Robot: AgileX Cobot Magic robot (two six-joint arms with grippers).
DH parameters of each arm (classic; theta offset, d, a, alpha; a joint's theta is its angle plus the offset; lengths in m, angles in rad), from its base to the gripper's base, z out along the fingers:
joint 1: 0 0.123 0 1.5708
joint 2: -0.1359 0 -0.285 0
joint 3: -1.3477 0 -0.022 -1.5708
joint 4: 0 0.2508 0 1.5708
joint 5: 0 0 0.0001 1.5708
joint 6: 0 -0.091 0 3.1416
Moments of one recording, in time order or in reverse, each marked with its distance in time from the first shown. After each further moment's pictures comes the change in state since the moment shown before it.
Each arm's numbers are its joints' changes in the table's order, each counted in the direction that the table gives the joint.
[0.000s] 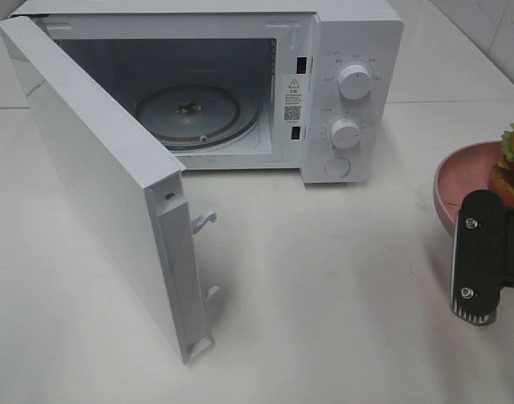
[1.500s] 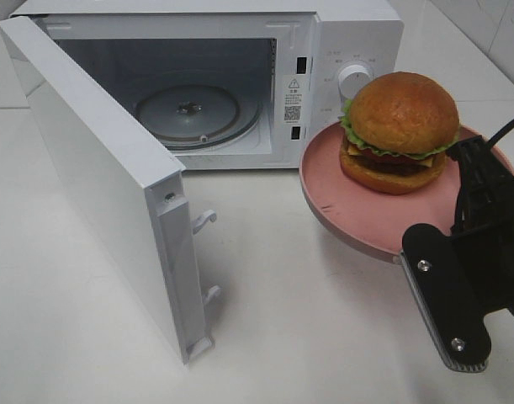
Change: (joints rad) left arm 0.000 0.000 0.000 0.000 0.000 0.000; right arm 0.000 0.000 -0.003 -0.055 0.364 0.511
